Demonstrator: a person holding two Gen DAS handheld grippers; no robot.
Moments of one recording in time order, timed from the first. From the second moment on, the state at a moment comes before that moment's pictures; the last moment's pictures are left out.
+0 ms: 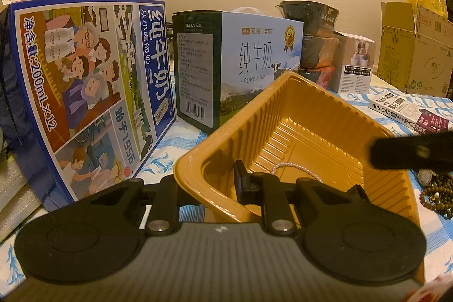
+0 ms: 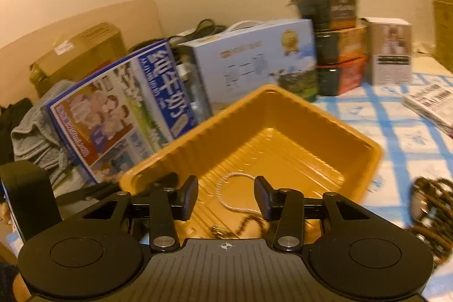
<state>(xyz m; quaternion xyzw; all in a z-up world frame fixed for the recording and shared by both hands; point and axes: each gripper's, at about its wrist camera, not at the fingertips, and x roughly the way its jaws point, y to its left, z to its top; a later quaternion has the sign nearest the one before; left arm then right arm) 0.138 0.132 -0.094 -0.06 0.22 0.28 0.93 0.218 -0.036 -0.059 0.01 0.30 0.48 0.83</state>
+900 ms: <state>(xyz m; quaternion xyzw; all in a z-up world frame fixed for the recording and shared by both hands) 0.141 0.132 -0.092 -0.06 0.22 0.28 0.93 0.305 -0.204 -0.126 -0.02 0.35 0.25 0.90</state>
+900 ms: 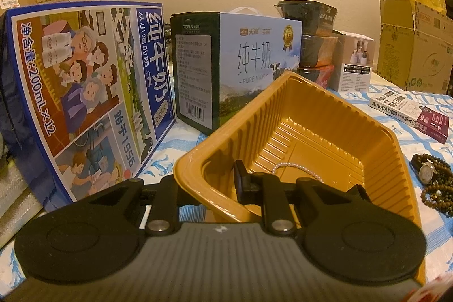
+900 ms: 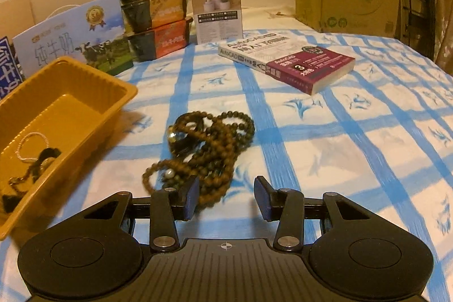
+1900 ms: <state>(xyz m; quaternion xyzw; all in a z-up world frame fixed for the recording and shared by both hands) 0.140 0.130 -0.092 -0.05 0.22 0.28 0.93 0.220 -0.255 -0.025 0.08 0.23 0.25 0.94</state>
